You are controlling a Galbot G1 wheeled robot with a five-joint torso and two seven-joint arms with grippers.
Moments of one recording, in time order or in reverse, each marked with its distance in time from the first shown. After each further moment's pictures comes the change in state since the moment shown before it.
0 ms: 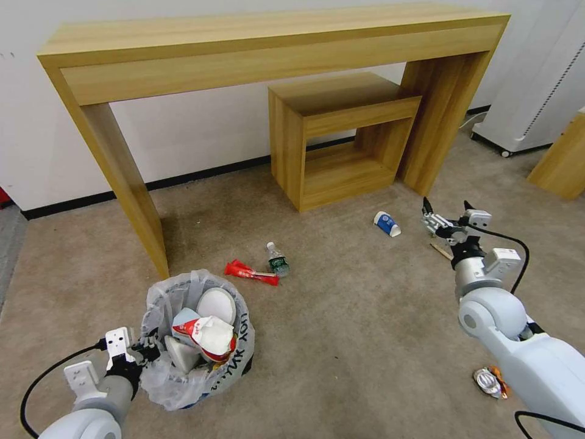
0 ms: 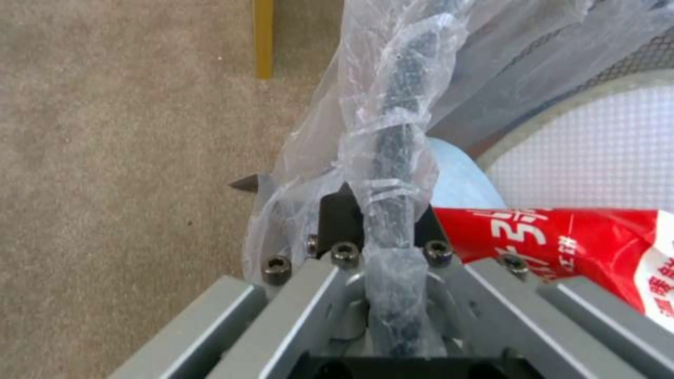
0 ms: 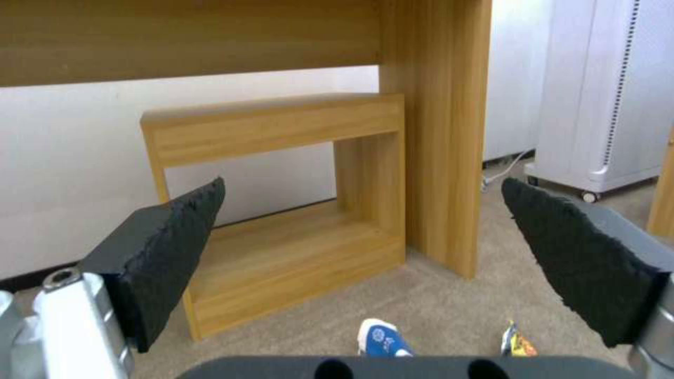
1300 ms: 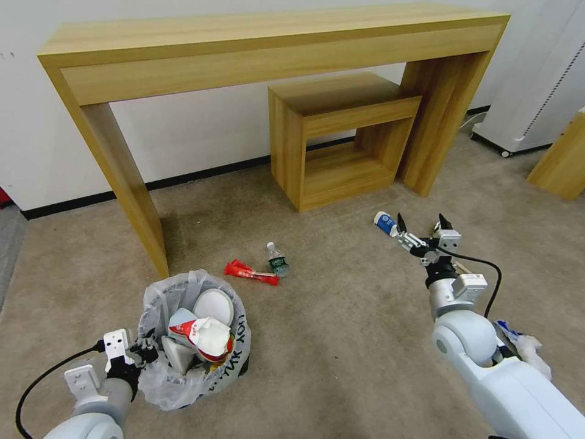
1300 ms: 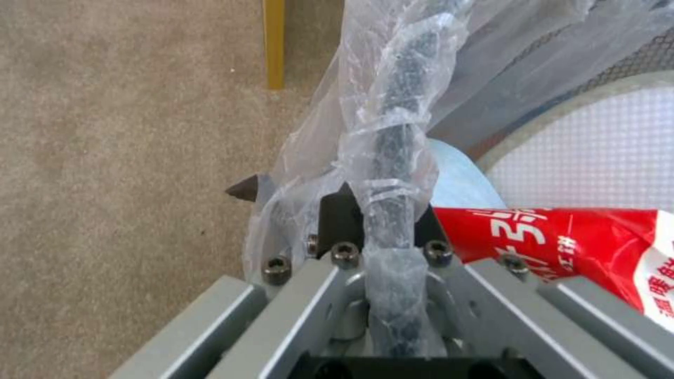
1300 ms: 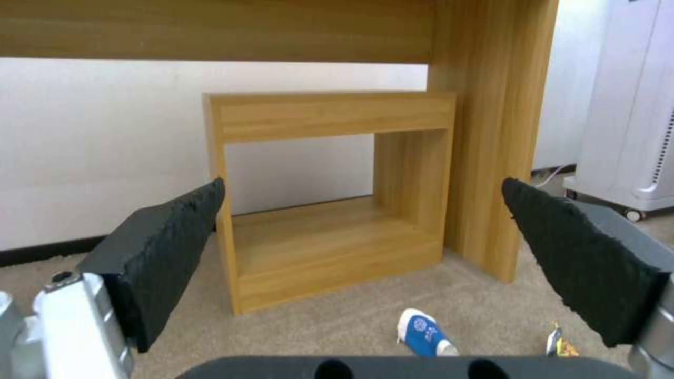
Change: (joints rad) left arm 0.008 -0.027 0.003 0.005 0.068 -0.041 0.017; right arm -0.052 0.124 -0.047 0.036 -0.209 0.010 -0.019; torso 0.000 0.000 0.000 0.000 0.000
